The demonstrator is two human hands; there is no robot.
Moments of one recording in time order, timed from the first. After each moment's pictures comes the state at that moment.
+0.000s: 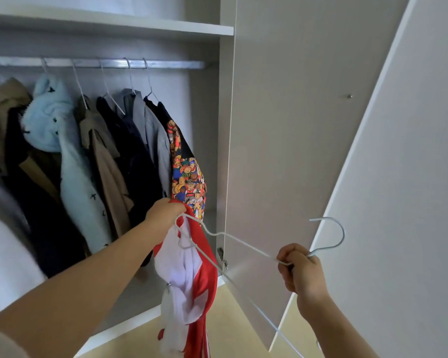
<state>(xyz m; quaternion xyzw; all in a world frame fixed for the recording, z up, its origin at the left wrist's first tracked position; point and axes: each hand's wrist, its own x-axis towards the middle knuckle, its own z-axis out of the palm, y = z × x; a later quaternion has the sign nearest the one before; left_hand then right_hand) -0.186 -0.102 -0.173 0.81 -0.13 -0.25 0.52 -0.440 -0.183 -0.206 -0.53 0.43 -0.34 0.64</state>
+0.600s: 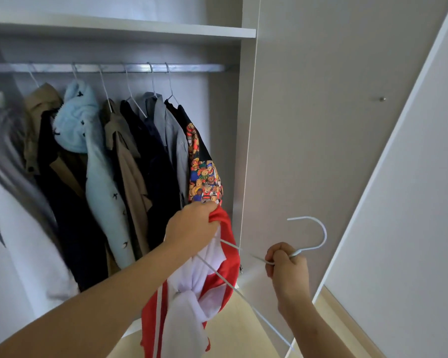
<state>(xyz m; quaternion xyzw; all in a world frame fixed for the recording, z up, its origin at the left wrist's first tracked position) -0.236 -0.079 -0.150 0.87 -0.43 0.03 0.24 -0.389 -0.164 -0.212 -0.57 0.41 -0.37 0.61</state>
